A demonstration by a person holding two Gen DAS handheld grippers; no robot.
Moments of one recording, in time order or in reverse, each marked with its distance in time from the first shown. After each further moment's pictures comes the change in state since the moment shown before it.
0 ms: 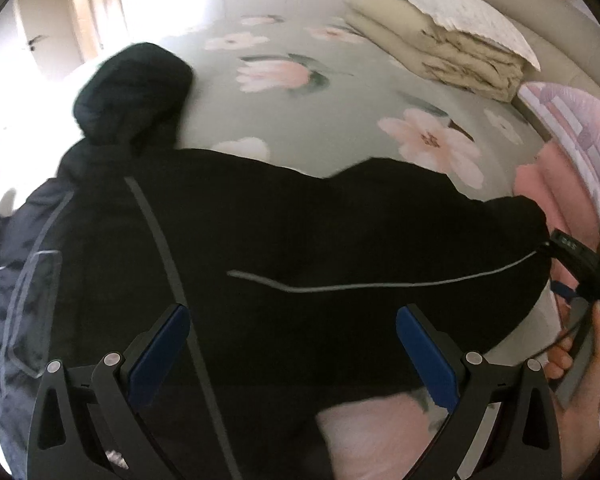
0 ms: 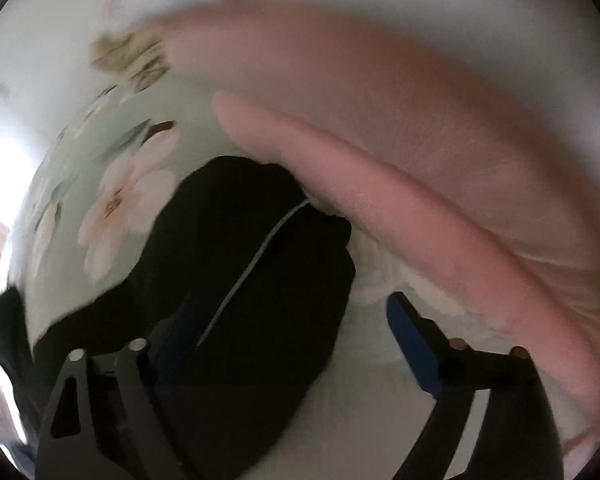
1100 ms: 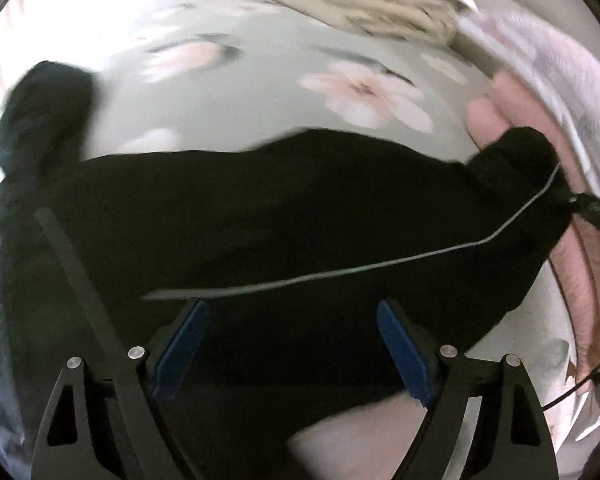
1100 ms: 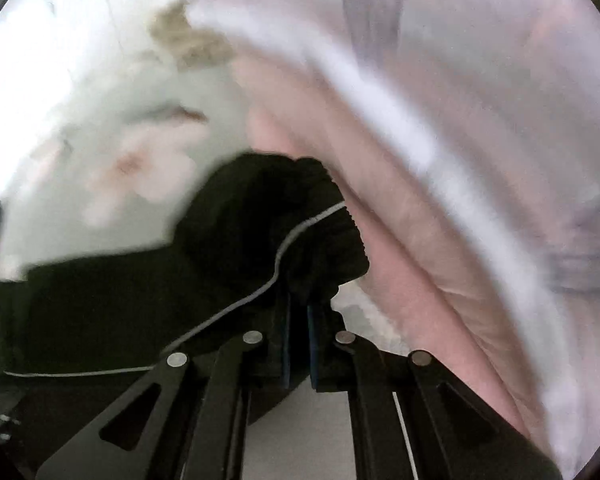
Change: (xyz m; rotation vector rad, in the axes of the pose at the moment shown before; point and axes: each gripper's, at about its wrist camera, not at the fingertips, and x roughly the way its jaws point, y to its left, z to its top) left arm 0.024 -0.015 -0.009 0.179 0.047 -0.130; right arm -0.086 0.065 -0.031 -0.372 -0.169 -0.045
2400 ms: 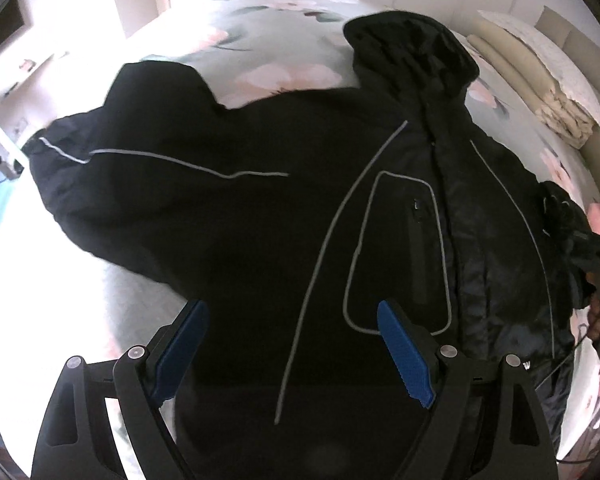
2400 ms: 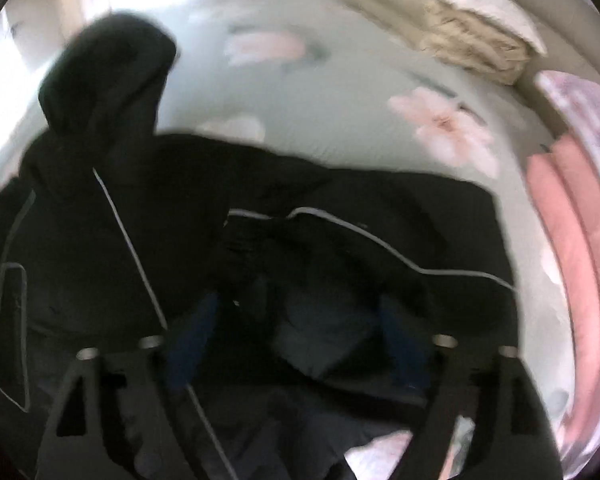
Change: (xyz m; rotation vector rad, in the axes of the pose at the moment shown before) left arm -0.128 0.402 -0.165 -0.358 0.025 0.183; right arm 0.013 0.369 -0.133 -0.421 0.191 0.021
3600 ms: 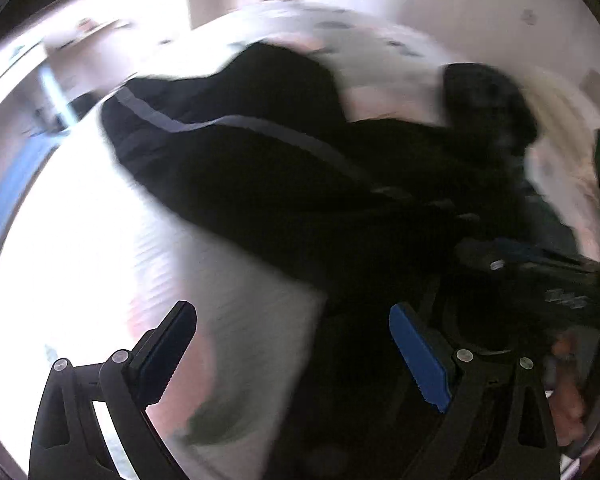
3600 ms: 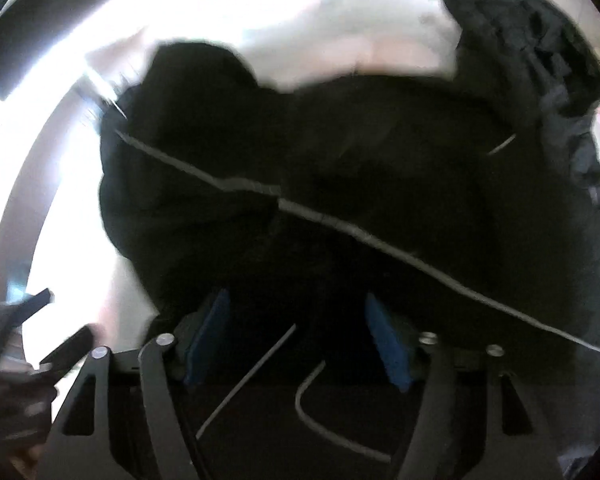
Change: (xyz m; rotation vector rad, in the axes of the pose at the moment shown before) left arm -0.018 0.078 -0.023 -0.173 -0.096 0.013; right arm -0.119 0.306 -0.050 -0.387 -0.007 0.593
